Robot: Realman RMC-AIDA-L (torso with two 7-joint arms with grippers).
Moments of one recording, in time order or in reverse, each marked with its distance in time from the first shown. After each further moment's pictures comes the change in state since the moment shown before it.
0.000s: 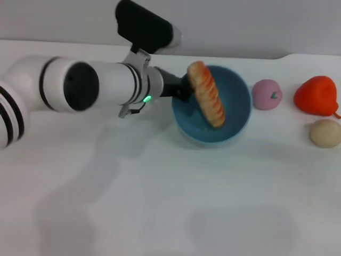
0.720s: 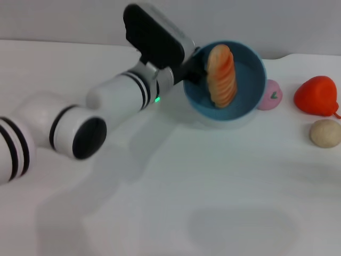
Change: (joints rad) left arm 0.031 -0.006 0.327 0.069 0.000 0.568 -0.004; right arm -0.052 -0.006 0.363 -0.007 -0.382 -0.021 0.122
